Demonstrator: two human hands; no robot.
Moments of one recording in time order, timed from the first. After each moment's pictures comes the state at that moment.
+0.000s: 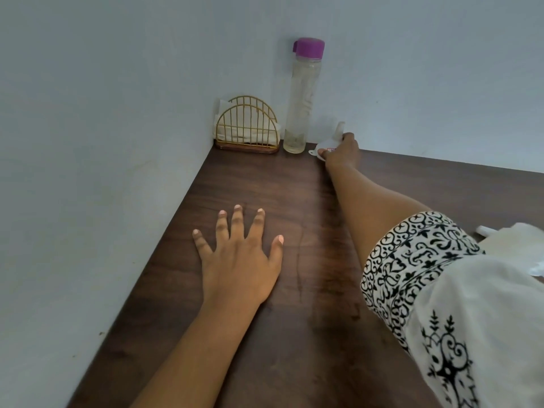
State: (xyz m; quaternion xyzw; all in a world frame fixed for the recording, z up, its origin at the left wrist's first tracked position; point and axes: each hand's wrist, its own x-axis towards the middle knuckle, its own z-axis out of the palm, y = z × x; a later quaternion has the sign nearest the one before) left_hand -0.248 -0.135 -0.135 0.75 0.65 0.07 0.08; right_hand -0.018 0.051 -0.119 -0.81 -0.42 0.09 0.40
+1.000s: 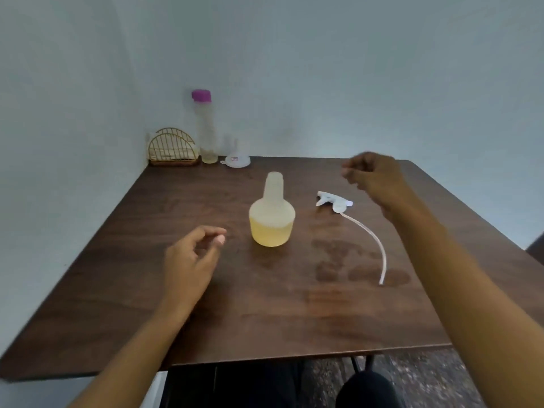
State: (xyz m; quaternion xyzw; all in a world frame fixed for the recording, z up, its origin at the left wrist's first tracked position) left_hand -0.200 -0.328 -0.082 0.70 0.47 0.46 0.29; right_hand 0.095 -0.357 0.020 -0.69 -0.48 0.19 0.50
